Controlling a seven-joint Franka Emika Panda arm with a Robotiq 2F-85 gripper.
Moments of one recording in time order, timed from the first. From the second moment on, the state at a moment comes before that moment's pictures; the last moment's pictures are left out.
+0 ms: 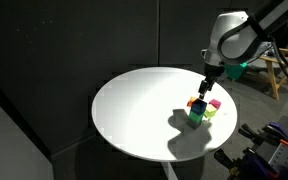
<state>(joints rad) 0.00 0.05 0.02 -2.55 0.03 2.63 -0.18</state>
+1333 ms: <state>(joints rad) -0.10 0.12 -0.08 -2.57 0.03 2.67 -0.18</state>
